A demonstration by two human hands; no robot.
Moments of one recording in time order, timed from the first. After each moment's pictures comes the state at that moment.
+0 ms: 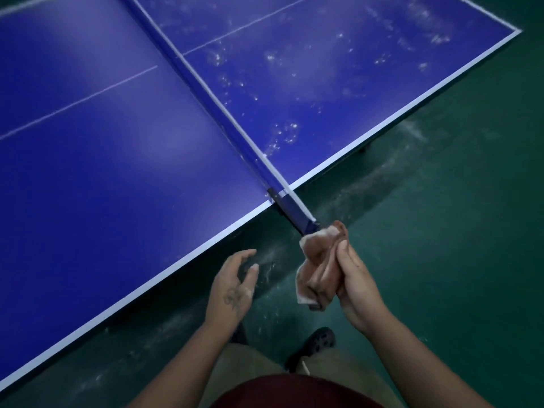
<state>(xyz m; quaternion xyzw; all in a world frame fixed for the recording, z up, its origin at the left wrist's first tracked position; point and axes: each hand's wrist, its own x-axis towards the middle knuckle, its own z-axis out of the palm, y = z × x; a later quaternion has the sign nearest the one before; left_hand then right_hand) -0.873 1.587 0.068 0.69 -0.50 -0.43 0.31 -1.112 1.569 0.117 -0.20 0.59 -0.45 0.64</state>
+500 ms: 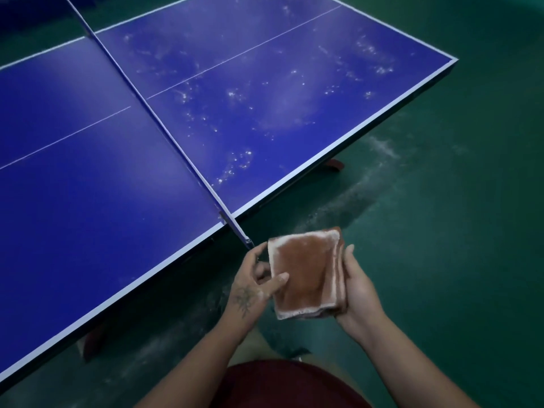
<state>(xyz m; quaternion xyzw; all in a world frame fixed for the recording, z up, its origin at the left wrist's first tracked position) -1.070 1.573 0.157 0.58 -0.38 -0.62 0.38 -1.263 1.572 0.164 -0.05 0.54 -0.47 0.70</state>
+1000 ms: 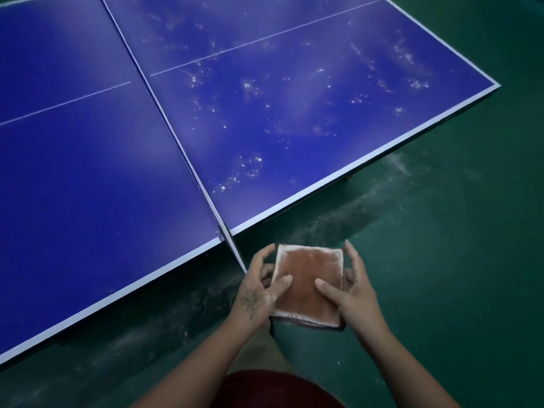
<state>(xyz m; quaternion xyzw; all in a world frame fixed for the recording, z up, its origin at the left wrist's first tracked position) -1.073 1.472 0.110 0.60 -0.35 -0.62 0.38 -1.277 1.468 0.143 -0.38 0.67 -0.32 0.56</state>
